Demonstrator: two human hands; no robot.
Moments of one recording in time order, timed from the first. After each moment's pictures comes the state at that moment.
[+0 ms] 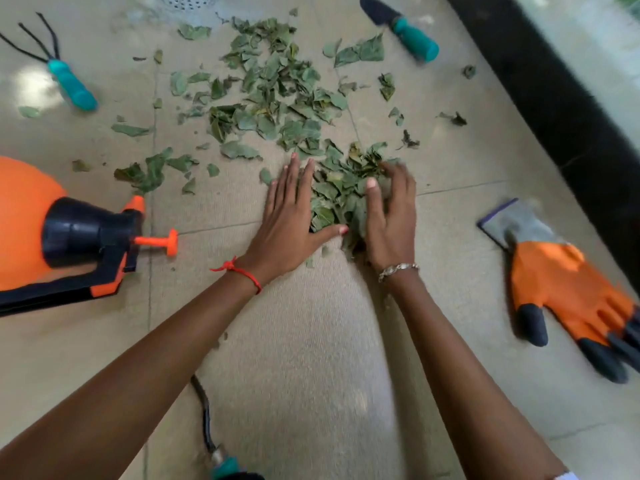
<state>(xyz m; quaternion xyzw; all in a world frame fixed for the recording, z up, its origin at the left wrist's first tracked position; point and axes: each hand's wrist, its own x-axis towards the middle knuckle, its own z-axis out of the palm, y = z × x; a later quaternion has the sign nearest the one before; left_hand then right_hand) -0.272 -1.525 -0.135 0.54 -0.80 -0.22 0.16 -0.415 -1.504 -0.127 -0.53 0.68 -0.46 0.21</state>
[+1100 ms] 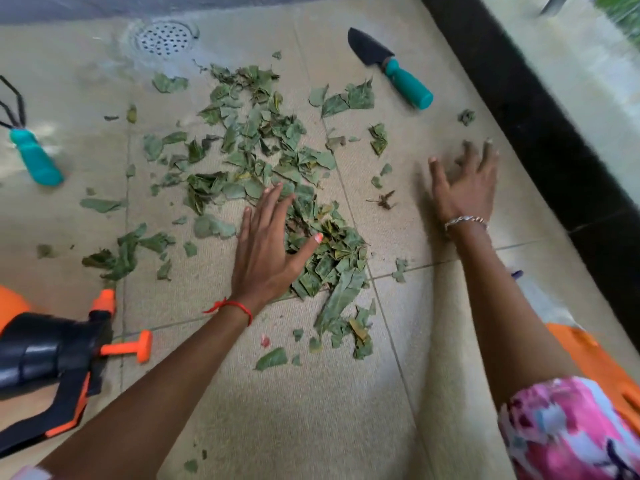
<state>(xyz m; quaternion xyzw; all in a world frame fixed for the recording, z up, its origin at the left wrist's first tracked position) -0.280 -1.603 -0.141 0.59 -0.75 -0.19 0.22 -0.552 -1.652 -0.124 -0.48 0.84 -0.23 0.09</state>
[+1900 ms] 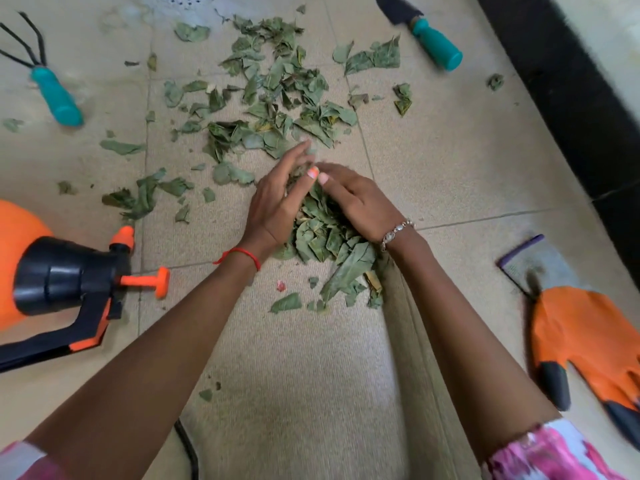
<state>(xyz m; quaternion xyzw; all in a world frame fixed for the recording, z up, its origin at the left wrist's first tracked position) -0.269 -1.597 -0.138 0.51 -0.62 -0.45 0.41 -0.415 -1.595 -0.115 -0.71 0.55 -0.22 0.38</state>
